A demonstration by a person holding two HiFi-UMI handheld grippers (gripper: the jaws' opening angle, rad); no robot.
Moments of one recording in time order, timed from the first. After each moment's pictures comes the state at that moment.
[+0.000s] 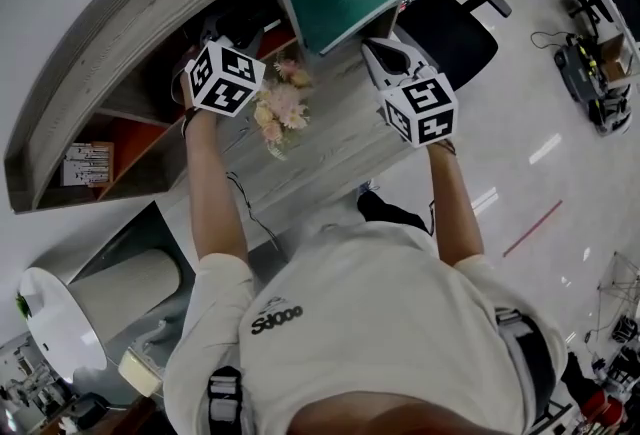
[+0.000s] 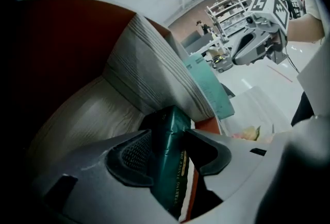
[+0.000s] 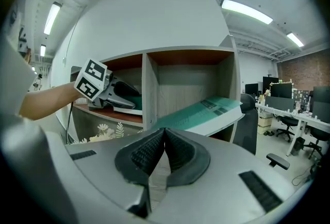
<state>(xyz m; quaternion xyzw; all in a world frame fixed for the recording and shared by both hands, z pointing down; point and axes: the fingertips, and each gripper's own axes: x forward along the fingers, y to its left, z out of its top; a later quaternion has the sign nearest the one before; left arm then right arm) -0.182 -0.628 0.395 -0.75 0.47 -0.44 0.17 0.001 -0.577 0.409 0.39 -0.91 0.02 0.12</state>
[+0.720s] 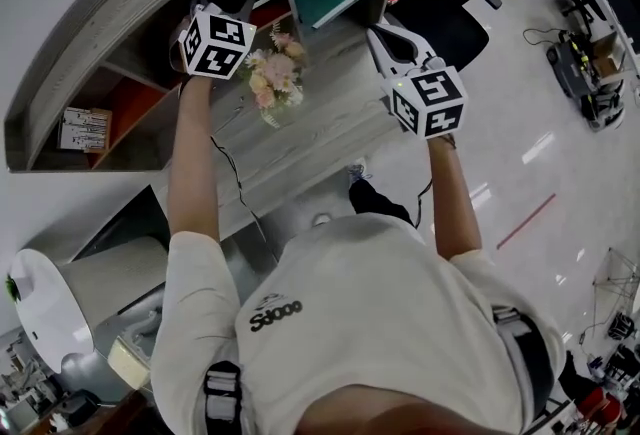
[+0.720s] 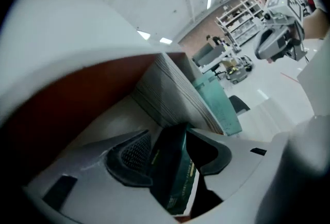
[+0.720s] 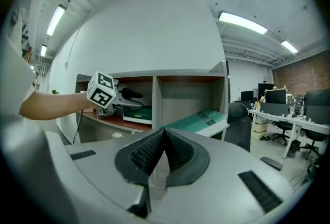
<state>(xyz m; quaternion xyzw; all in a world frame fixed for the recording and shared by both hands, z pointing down) -0.183 -0.611 0.349 -0.74 0.52 -0.36 0.22 0.024 -0.515 0.369 0.41 -0.91 0.00 0.08</state>
